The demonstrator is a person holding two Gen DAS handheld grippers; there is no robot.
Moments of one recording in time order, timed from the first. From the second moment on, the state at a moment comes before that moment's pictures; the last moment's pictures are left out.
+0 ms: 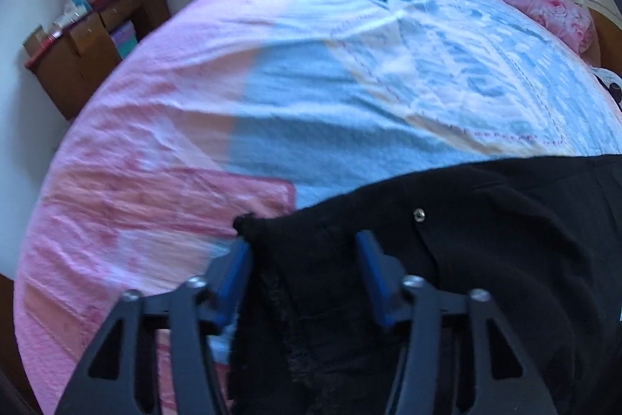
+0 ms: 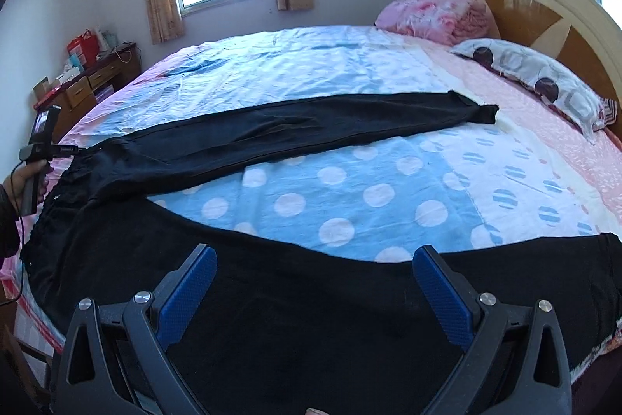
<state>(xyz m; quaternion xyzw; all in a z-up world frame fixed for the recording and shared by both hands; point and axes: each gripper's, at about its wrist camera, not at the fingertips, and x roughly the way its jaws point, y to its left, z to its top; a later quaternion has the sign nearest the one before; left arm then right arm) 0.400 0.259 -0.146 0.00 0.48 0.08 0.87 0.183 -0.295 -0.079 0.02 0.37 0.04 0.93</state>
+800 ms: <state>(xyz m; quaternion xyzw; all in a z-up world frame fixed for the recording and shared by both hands) 0.402 0.258 -0.151 0.00 0.48 0.04 0.87 0.462 -0.542 -0.053 0.12 0.44 -0.07 0.89</state>
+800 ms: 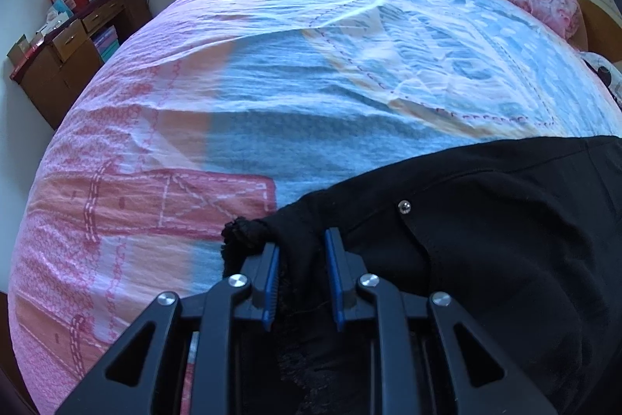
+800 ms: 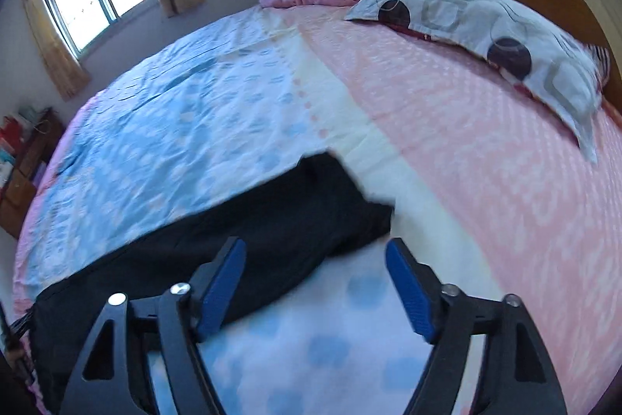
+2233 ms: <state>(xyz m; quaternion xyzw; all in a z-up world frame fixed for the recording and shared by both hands) 0.139 0.273 -0.104 -0.05 0.31 -0.07 0.95 0.158 -0.579 -0.050 0.12 0.41 0.03 0.91</state>
